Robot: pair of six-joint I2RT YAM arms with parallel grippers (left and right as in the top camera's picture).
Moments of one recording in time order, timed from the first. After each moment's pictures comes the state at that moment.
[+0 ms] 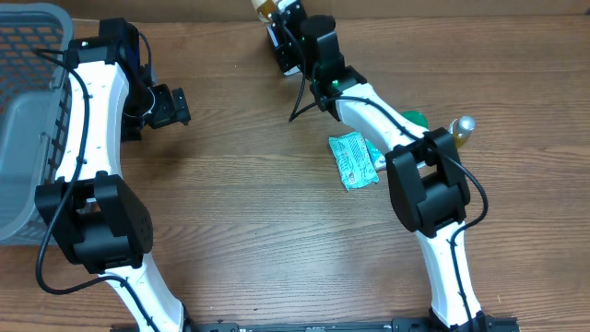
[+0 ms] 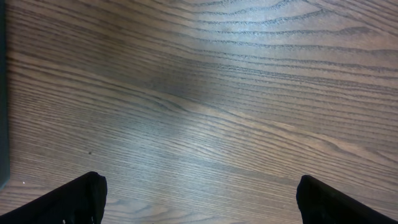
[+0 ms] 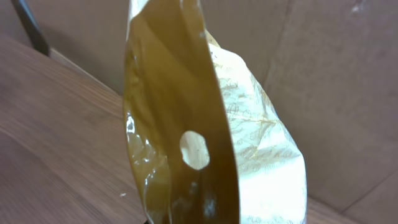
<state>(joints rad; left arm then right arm) 0.13 2.04 1.91 -1.38 0.05 -0.21 0.45 2.35 1.88 0.16 -0.10 -0.07</state>
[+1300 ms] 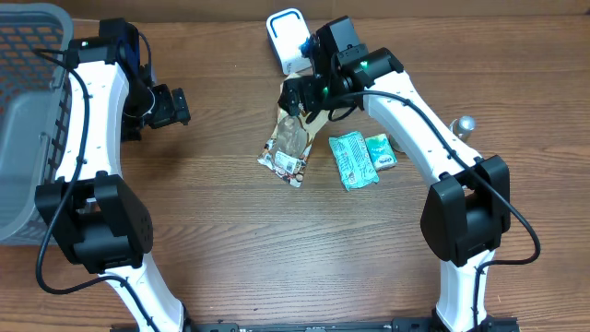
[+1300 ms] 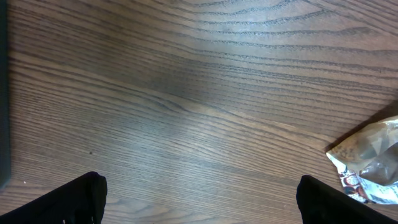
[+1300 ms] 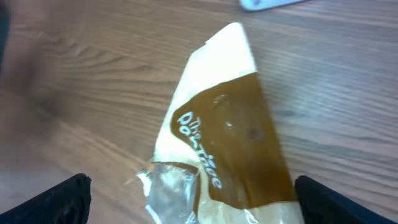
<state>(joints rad) 0.13 2.04 1.91 -1.38 0.05 -0.21 0.43 2.11 1.89 -0.85 -0.27 0.23</state>
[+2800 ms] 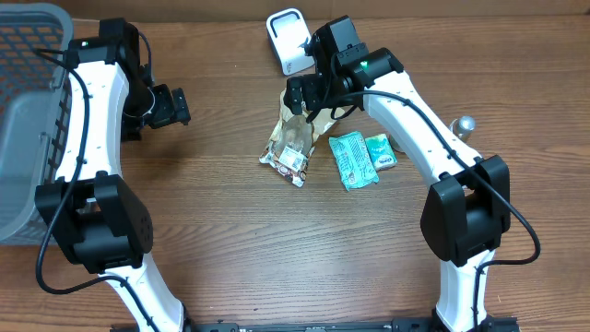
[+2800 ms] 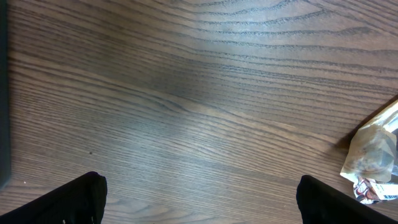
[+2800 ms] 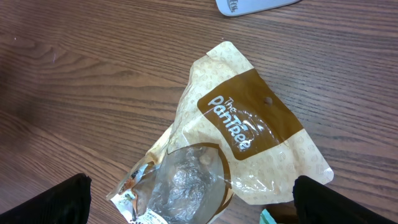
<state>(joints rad) 0.13 2.04 1.91 -1.38 0.05 -0.21 0.43 2.11 1.89 -0.85 -0.20 0.23</state>
